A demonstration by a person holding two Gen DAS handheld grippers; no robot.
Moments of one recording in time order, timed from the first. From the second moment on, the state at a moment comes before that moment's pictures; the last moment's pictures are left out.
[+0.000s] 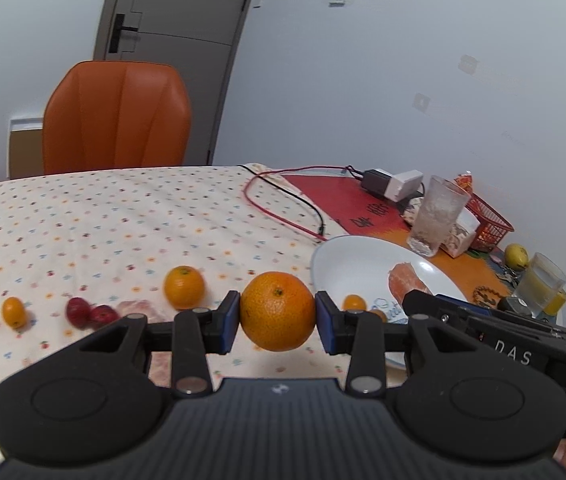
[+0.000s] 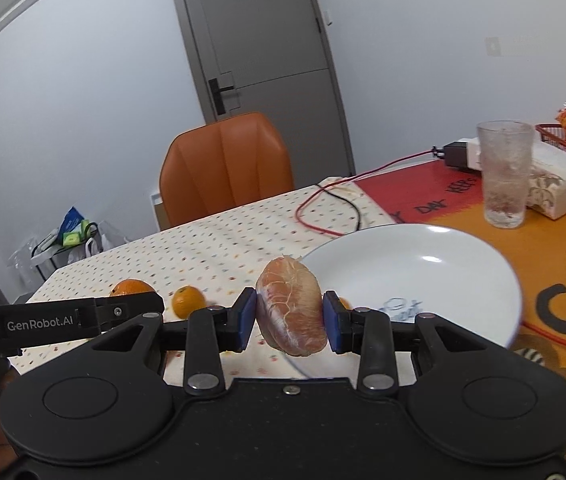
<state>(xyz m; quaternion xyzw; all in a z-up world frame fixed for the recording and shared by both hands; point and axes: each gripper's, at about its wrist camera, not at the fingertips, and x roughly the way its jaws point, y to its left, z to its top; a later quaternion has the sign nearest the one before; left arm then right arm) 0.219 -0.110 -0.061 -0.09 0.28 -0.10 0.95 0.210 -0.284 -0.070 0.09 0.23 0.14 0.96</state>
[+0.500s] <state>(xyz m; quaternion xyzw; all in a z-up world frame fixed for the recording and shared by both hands) 0.240 -0.157 -0.064 -0.07 0.28 -0.13 0.95 0.215 -0.330 -0.077 0.10 0.23 0.11 0.96</state>
